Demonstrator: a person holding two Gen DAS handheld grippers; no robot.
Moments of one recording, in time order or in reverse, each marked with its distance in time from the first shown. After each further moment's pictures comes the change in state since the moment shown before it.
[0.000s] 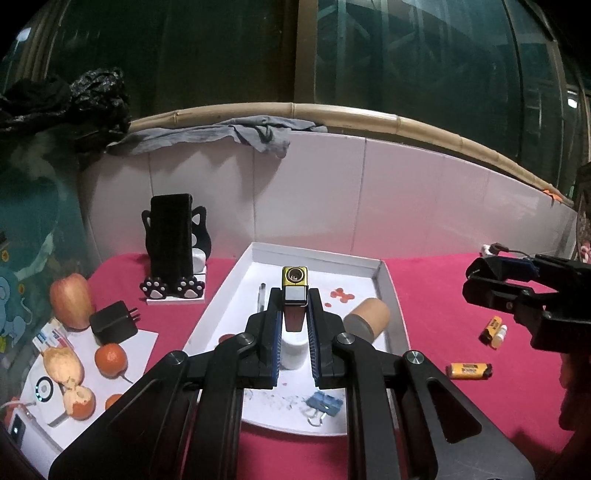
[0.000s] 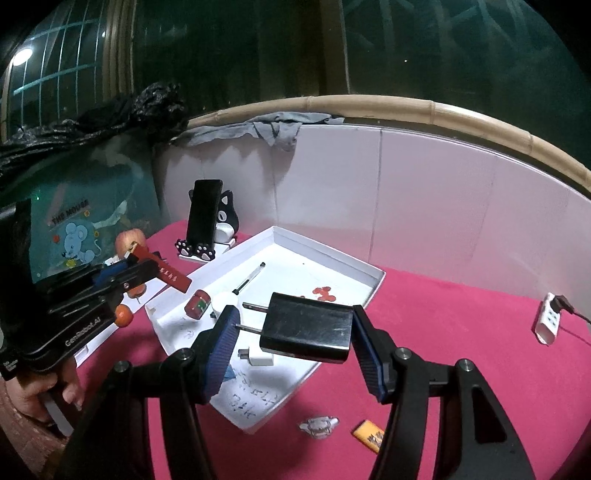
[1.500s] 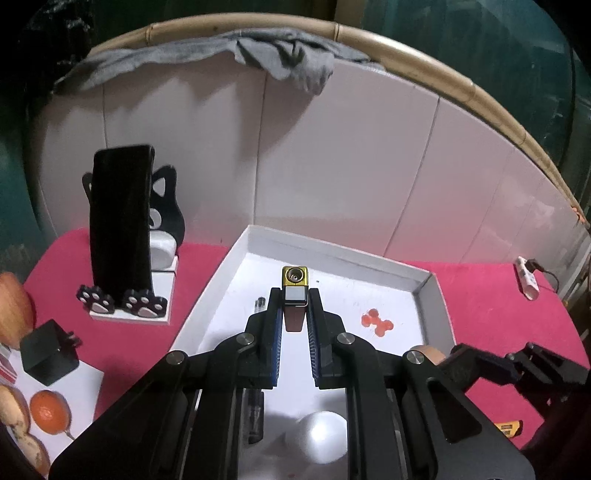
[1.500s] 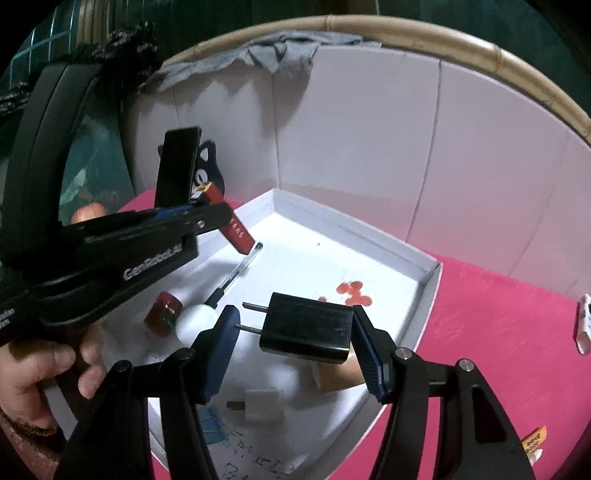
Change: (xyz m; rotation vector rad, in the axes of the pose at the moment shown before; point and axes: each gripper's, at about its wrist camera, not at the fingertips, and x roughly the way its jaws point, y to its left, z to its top) left arm 0.154 0.027 0.028 -0.103 0.182 -0.018; right arm 0.130 0.021 0.004 0.005 0.155 -0.024
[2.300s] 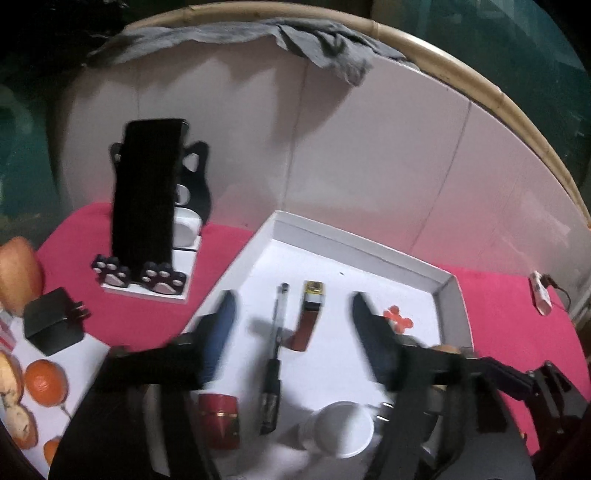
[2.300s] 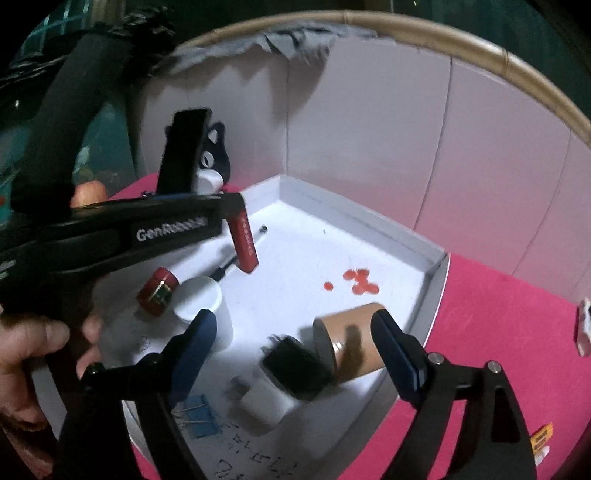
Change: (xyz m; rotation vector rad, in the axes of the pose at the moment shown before) left arm -0.002 0.013 -0.013 -0.086 -0.014 0.075; right arm -0.003 0.014 -0.018 -0.078 -0.055 -0.033
